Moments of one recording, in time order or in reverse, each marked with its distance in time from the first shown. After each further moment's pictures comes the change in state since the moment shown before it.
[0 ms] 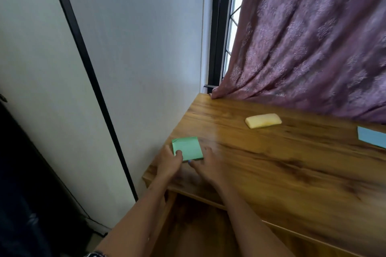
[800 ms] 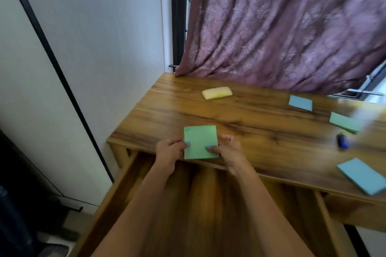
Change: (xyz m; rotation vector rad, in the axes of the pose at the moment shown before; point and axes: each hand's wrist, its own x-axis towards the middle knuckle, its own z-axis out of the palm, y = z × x) left_hand -0.165 0.041 0.055 -0.721 -0.348 -0.268; right_hand -0.140 0.084 -0.137 0.776 0.116 0.409
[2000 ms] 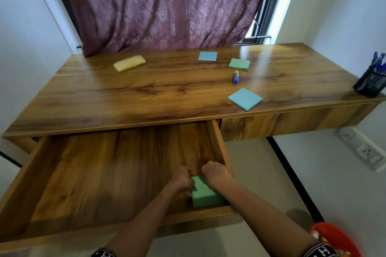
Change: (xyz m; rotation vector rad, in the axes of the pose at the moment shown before) left_hand -0.141 -0.221 0.154 1.059 -0.643 -0.176; right_hand -0.132 0.145 -0.205 -1.669 -0.128 0.083
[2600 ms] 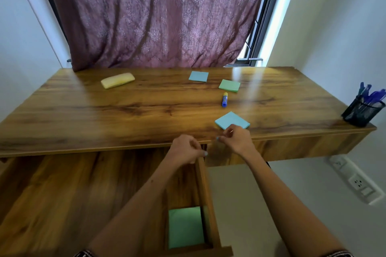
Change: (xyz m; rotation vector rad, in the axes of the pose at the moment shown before) left_hand -0.002 0.156 -0.036 0.126 0.317 0.391; right_hand 0.035 0.153 -0.107 0.819 0.585 0.185
